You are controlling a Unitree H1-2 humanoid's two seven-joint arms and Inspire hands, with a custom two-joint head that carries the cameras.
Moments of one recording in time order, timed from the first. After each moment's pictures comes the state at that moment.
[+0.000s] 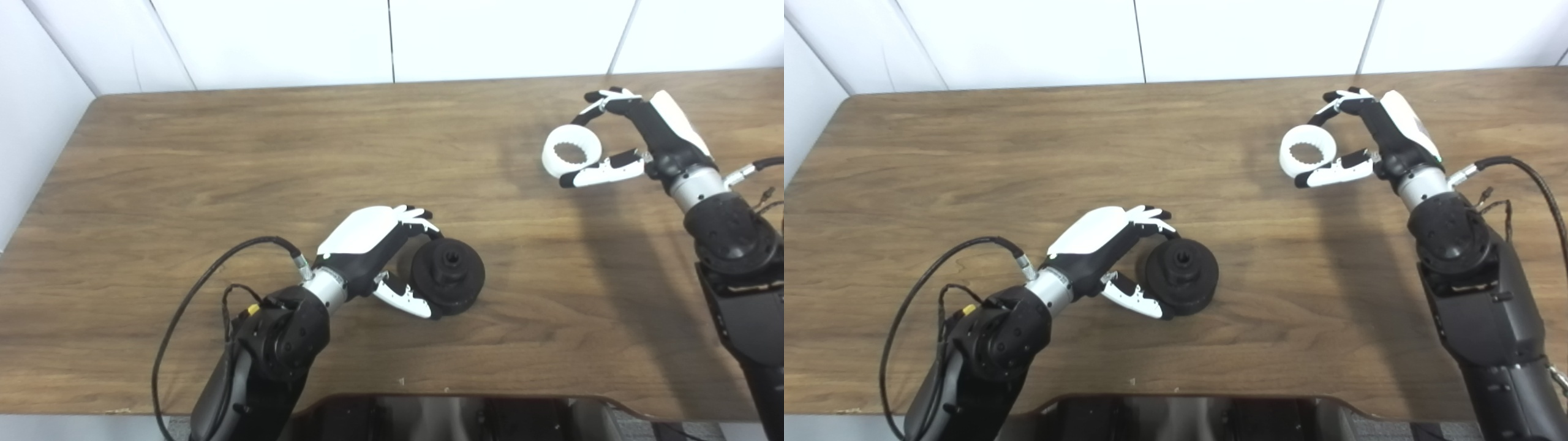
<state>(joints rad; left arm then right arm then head) -0.11 0.19 -0.39 -0.46 0.88 0.38 -0.63 -0.34 -0.42 0.10 -0.16 -0.40 0.33 0.21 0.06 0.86</state>
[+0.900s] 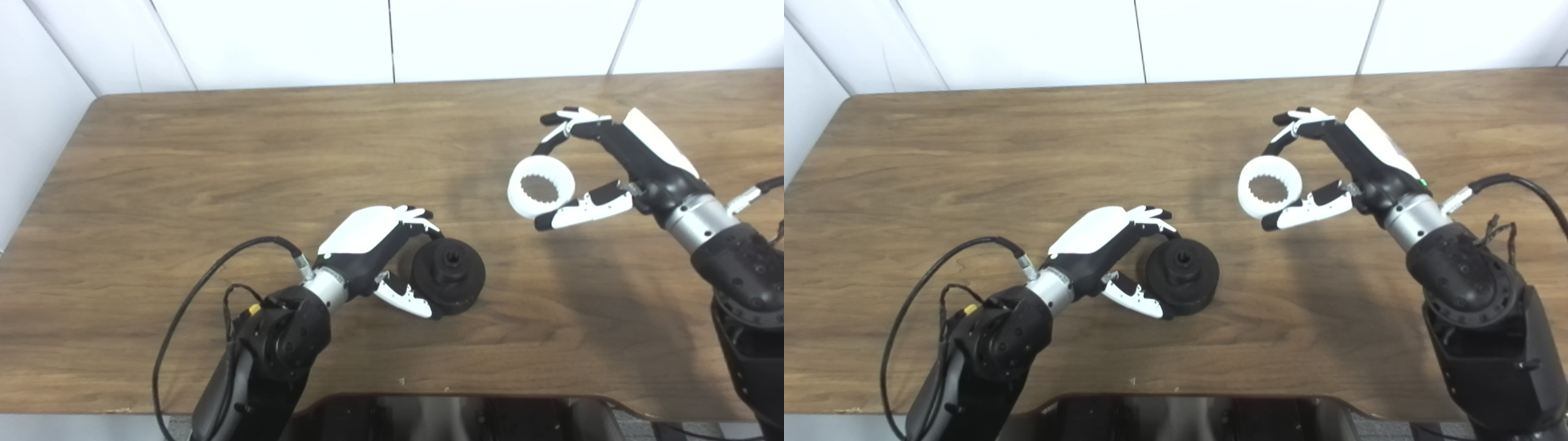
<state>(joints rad) -0.11 0.19 -0.39 -0.46 0.88 0.38 -0.63 -0.24 -0.42 0.13 -0.54 -0.42 0.47 0.43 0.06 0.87</state>
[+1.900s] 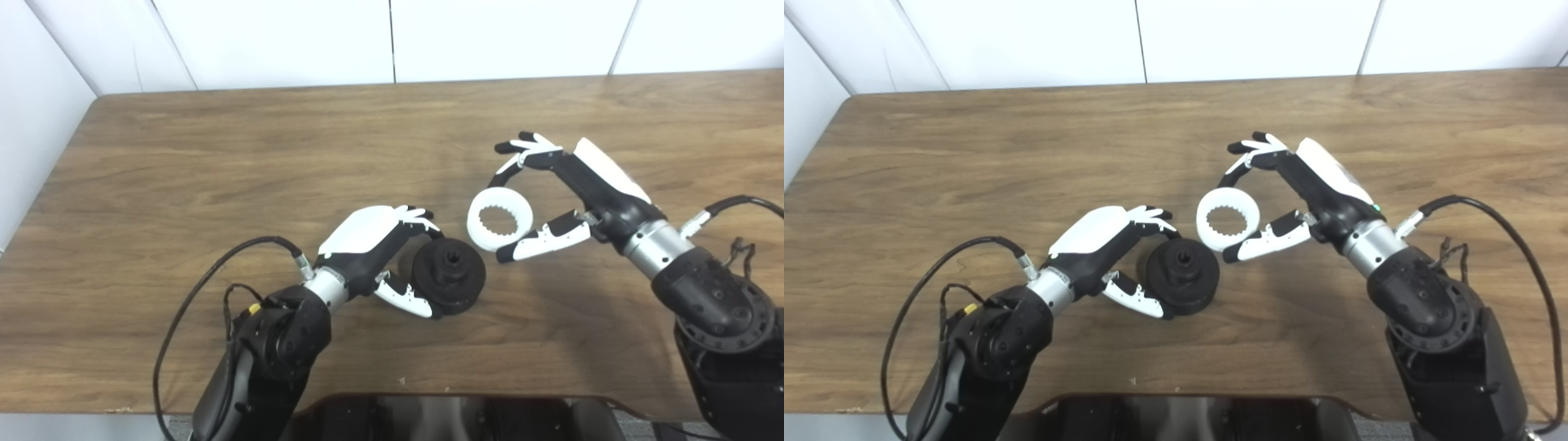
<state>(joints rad) -0.11 0.19 -0.39 -0.46 0.88 0.38 -0.63 -0.21 -0.34 0.22 -0.58 -0.46 0.47 0.47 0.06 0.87</state>
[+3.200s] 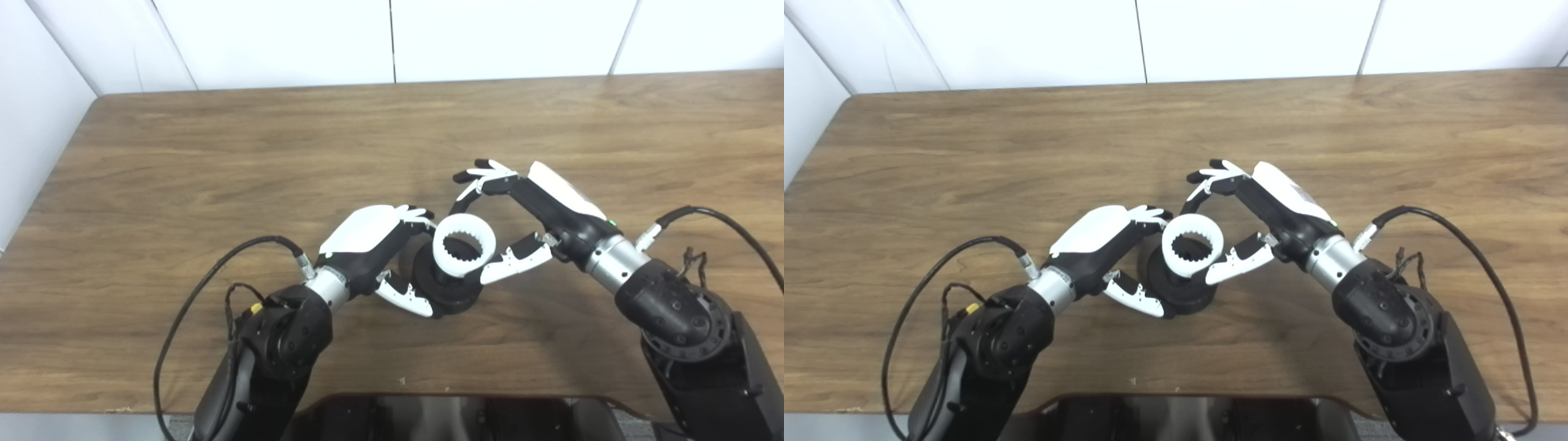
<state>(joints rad) -0.11 0.18 -0.39 -0.45 0.89 0.38 -0.63 -0.21 -0.32 0.33 -0.55 -0.47 0.45 0.47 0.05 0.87</state>
